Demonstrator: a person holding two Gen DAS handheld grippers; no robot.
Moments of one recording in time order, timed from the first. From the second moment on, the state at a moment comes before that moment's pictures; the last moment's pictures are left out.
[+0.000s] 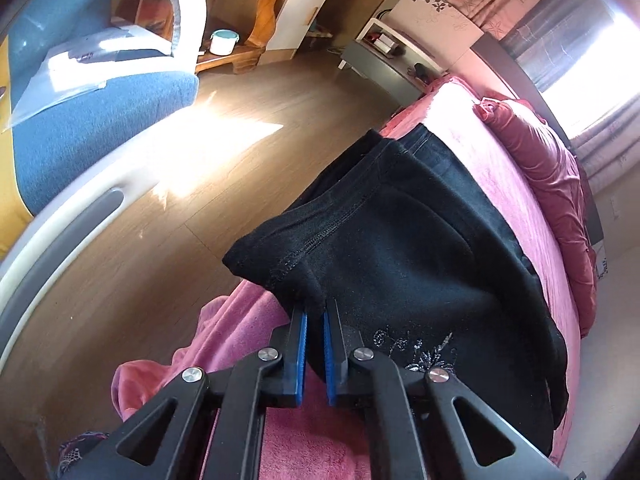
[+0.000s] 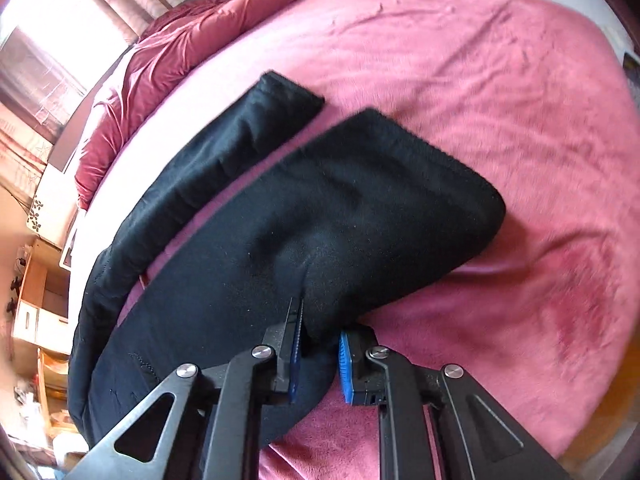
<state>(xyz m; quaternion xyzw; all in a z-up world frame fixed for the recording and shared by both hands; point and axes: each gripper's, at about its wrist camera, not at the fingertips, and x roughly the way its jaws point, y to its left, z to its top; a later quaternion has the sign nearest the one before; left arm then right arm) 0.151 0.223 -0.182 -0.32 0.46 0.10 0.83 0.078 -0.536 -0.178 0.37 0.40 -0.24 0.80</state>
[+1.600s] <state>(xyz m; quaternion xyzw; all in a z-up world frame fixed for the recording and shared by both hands) 0.122 0.210 -0.115 -0.23 0.45 0.06 0.86 0.022 -0.472 -0.116 0.25 0.40 -0.23 0.85</state>
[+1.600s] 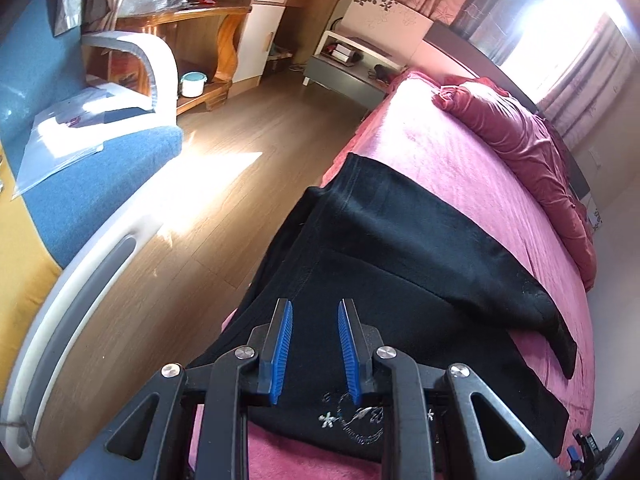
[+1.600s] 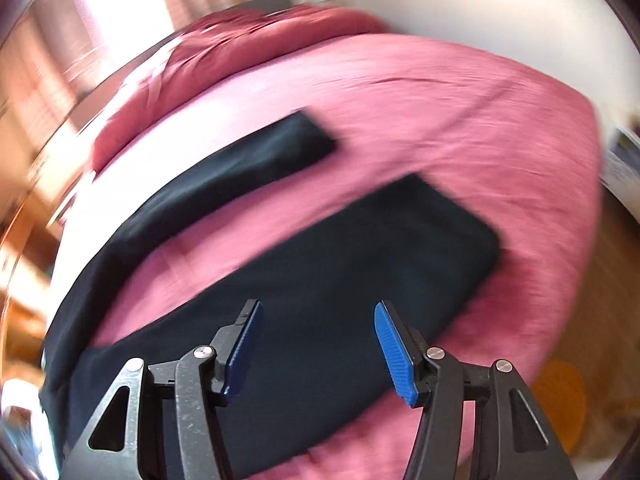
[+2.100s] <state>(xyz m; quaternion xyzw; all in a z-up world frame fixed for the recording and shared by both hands) 0.271 0.182 -0.123 -0.21 0.49 0.02 0.85 0.120 -0.310 -0.133 0.15 0.48 -0.02 0.86</state>
